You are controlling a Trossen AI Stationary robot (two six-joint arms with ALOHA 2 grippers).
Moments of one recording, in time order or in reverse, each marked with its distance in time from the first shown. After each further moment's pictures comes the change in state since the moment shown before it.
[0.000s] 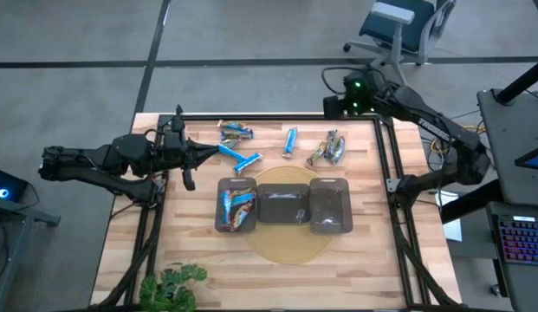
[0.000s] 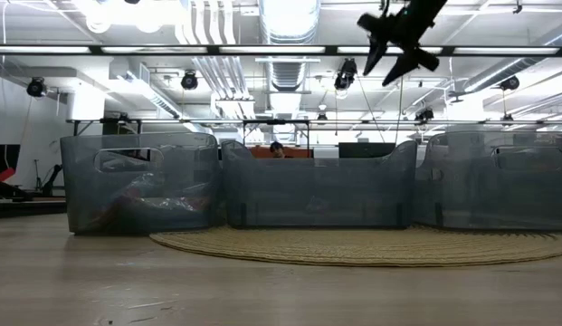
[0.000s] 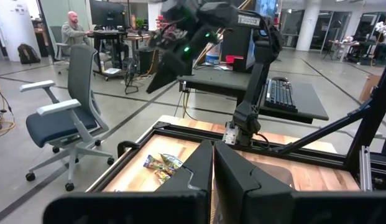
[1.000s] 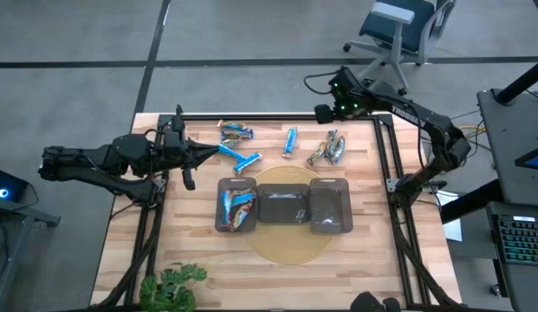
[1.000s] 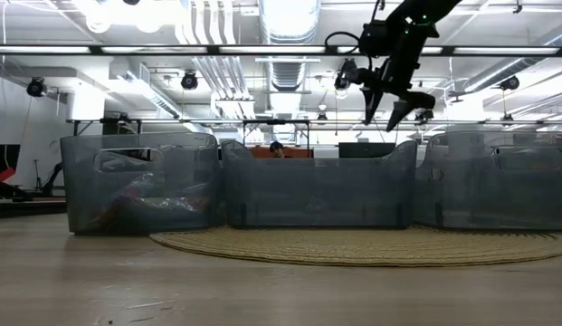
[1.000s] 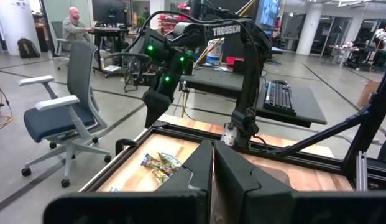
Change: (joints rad) left arm 0.000 0.000 0.000 0.000 -0.005 -0.035; right arm -0.103 0.225 0.004 -0.128 -0.146 0.013
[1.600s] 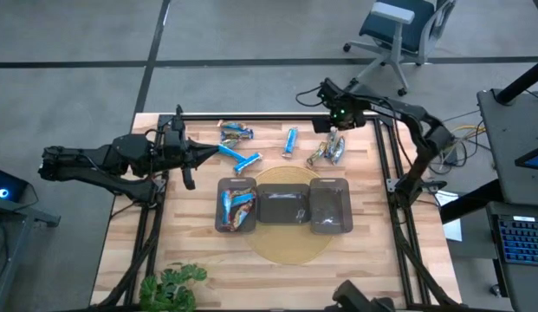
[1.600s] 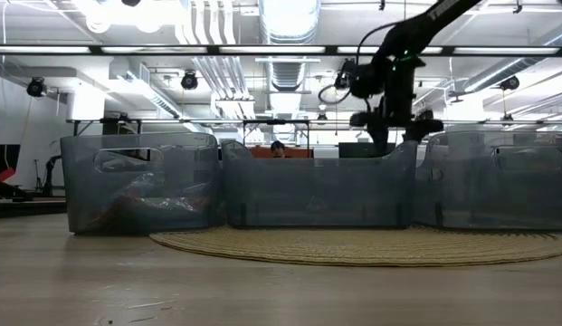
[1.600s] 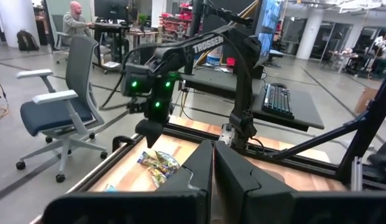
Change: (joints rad) left arm 0.000 0.000 -0.001 0.000 -0.003 -0.044; right arm -0.017 0.196 -0.027 -0.072 0.054 0.062
